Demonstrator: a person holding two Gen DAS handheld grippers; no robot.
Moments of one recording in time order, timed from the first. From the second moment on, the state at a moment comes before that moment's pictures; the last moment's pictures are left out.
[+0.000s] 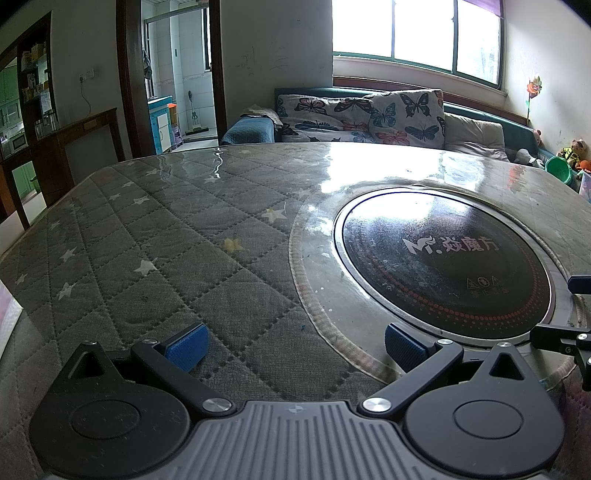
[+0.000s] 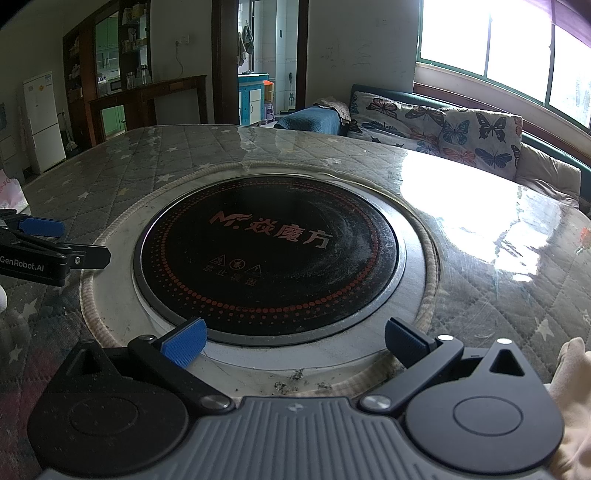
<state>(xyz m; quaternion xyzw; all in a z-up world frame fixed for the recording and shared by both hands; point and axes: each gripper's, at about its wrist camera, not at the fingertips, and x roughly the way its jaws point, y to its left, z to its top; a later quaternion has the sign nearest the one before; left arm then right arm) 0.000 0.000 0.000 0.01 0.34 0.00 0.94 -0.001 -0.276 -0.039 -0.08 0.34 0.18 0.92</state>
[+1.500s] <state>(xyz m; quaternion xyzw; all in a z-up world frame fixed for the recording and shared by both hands) 0.001 0.000 -0.002 0.01 0.34 0.00 0.94 -0.001 -0.275 -0.039 -0.08 0.34 0.18 0.92</state>
